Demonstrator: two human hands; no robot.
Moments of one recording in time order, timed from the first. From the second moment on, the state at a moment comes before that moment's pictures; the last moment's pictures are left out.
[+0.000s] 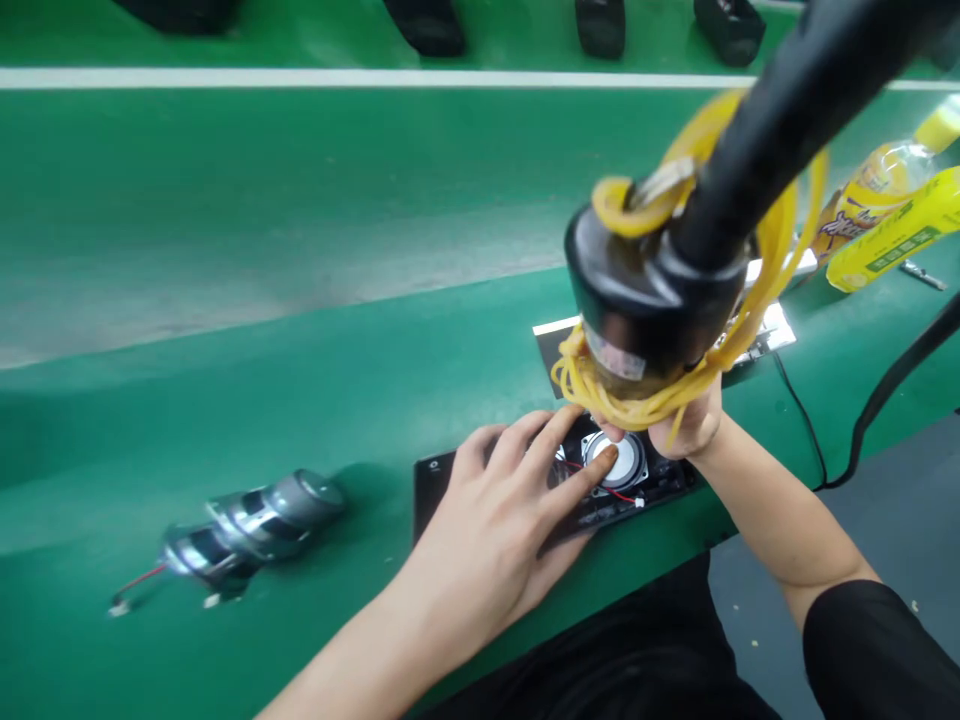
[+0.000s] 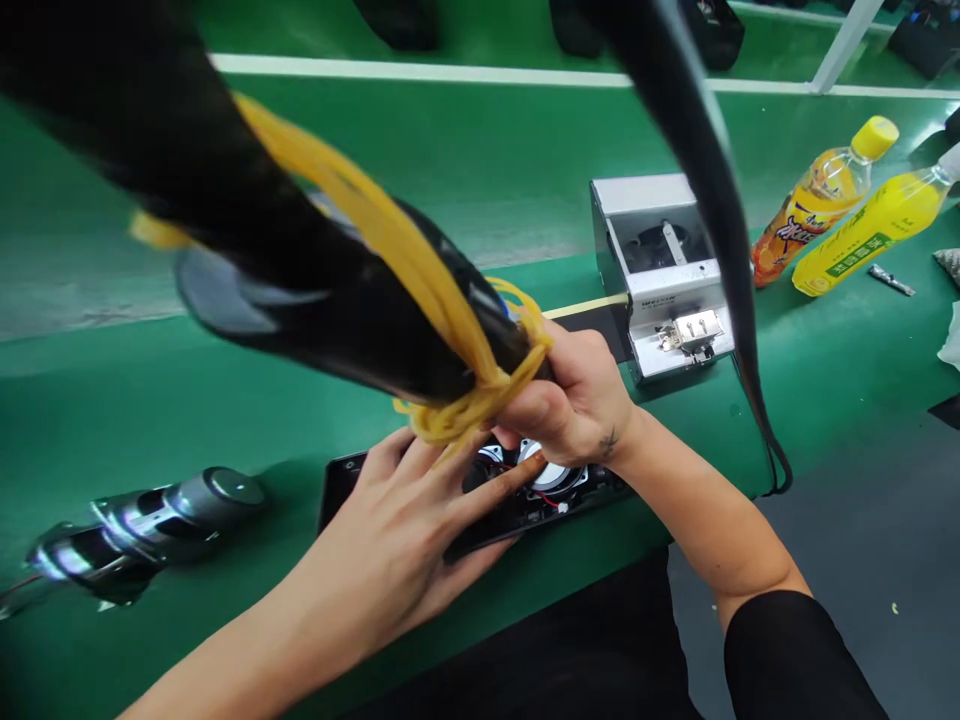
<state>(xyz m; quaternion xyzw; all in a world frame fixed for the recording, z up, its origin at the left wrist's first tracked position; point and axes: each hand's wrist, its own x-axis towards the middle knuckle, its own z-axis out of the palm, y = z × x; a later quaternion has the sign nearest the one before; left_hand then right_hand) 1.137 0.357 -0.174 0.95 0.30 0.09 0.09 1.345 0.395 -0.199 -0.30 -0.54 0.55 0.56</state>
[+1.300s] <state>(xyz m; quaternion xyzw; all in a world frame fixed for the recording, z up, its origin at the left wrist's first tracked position) 1.128 0.351 -0.202 0.92 0.30 0.22 0.09 1.438 0.393 -0.115 -0.43 -0.46 0.15 0.76</state>
